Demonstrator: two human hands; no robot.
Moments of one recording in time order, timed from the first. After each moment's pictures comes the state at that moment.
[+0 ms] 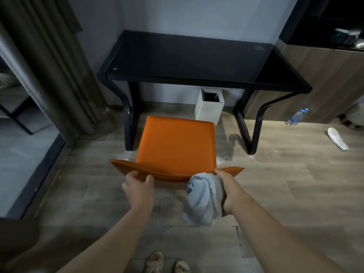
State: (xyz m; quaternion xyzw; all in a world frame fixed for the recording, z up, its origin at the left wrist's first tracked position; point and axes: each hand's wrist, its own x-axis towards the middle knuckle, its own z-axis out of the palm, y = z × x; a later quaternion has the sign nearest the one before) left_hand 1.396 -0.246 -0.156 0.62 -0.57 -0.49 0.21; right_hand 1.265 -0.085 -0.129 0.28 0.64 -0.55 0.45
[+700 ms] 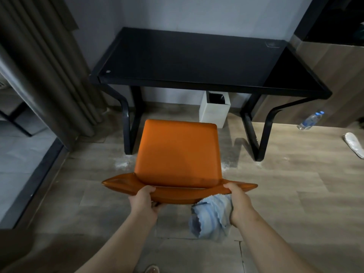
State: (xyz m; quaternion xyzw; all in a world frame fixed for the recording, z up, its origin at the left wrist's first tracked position) left_hand 1.313 -0.262 -0.172 0.59 -0.18 -0.76 0.18; right_hand 1.181 -0.092 -0.177 0.29 0.64 -0.63 0.33
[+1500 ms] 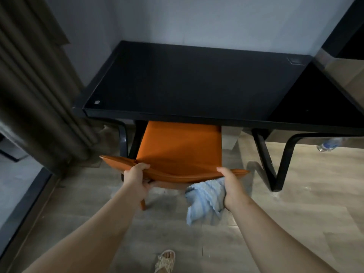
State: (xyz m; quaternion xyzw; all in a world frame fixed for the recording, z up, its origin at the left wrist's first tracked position) left_hand 1.117 -0.479 -0.176 0.55 -0.25 -0.77 0.19; right_hand 0.986 -0.289 -0.187 0.22 0.63 -0.66 0.36
